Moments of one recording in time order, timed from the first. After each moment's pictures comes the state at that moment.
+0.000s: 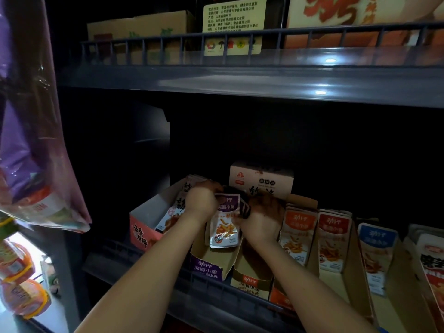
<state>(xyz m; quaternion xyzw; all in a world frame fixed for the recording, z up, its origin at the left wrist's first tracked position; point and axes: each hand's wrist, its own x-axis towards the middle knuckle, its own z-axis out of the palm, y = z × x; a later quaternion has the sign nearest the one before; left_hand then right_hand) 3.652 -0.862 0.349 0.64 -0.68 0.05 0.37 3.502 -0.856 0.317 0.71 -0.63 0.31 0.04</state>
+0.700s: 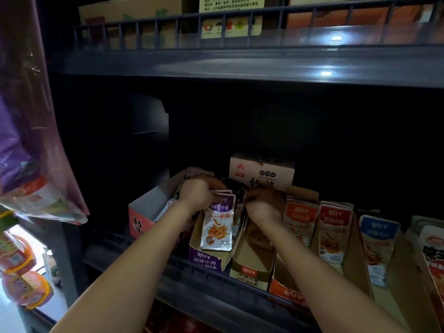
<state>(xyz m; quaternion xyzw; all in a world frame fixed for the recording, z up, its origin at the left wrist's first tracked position) 3.663 -0.846 0.362 0.63 -0.71 -0.05 0.32 3.494 -0.869 0.337 0.71 -0.60 0.36 -0.03</state>
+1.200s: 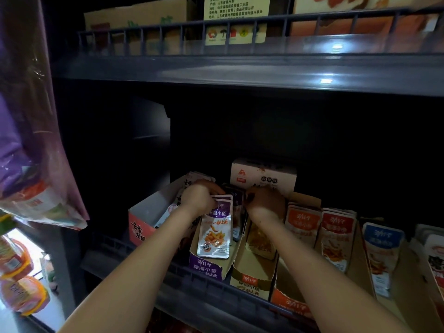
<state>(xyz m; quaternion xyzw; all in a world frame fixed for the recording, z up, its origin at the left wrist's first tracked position) 3.661 -0.848 0.361 0.65 -0.67 -0.10 0.34 3.503 -0.882 0.350 0.71 -0.64 0.30 0.05</state>
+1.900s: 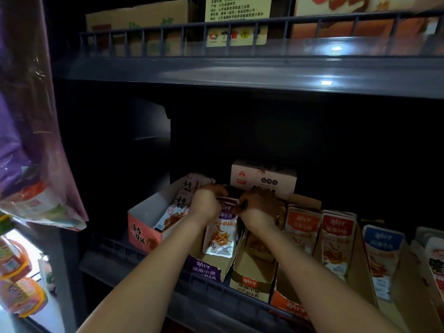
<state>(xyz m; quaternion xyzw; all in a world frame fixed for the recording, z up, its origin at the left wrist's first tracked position) 3.640 -0.855 0.346 0.63 -0.66 -0.06 0.41 3.510 -0.886 0.332 0.76 -0.57 0.31 -0.01</state>
